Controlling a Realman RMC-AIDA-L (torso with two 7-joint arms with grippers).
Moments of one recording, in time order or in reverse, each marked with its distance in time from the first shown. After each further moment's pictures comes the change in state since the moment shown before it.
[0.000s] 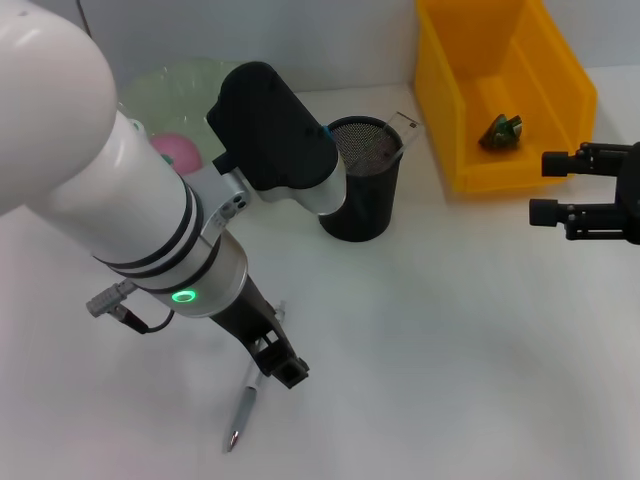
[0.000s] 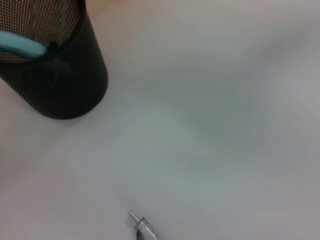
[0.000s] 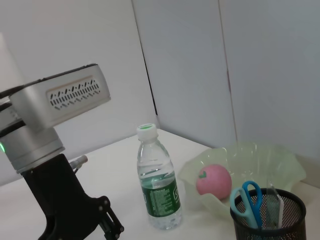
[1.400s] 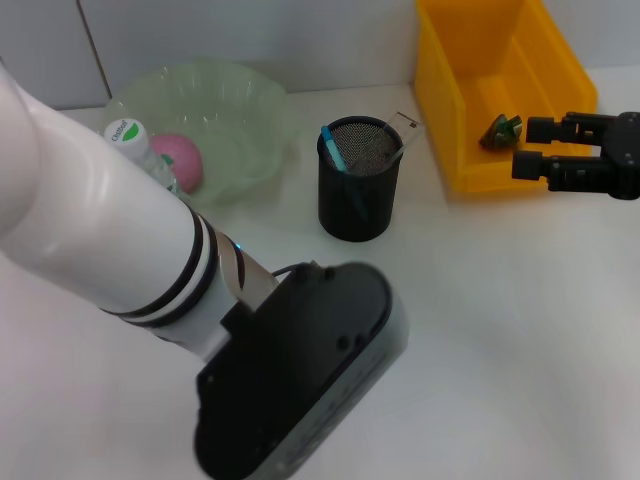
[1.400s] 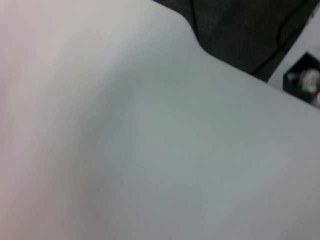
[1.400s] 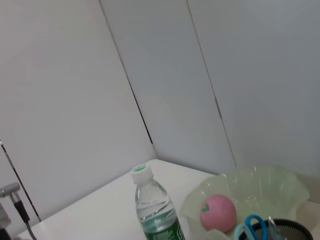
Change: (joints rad) left arm -0.001 0.201 0.254 0.213 -0.301 -0.168 1.101; right arm 0.039 0.028 0.028 -0.021 0.040 0.016 0.177
